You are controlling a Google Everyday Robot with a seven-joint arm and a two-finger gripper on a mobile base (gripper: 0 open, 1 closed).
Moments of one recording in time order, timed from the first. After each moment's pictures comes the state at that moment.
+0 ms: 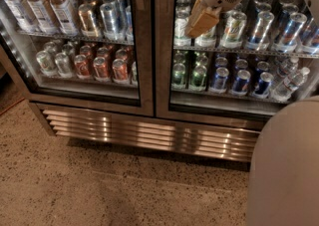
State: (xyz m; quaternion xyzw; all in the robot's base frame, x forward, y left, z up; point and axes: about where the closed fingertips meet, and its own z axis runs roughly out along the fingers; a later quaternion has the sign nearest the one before) arm 0.648 -0.099 0.953 -0.69 0.67 0.10 0.24
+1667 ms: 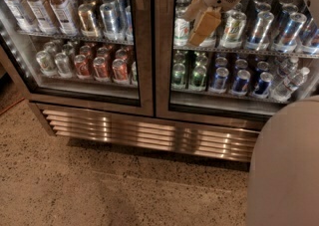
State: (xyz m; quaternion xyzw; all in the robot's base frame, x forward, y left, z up) arm 0.648 -0.099 0.953 -0.69 0.67 0.10 0.24
